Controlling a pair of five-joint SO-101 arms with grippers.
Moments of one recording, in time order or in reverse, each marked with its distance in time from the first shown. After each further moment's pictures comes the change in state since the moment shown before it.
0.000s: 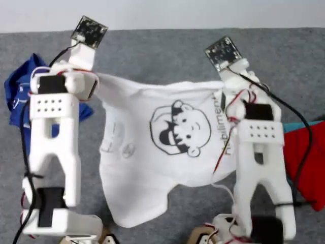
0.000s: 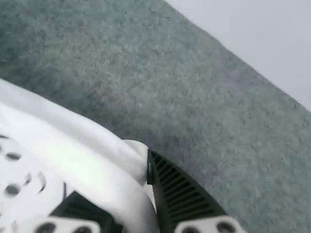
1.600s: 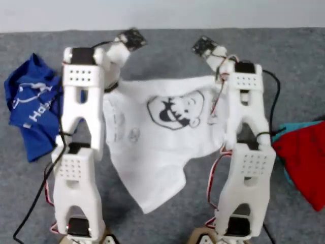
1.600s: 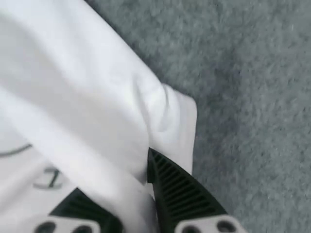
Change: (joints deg) left arm 7.6 37.8 -49.9 32.4 -21.0; right arm 2.5 58.4 -60.0 24.3 19.6
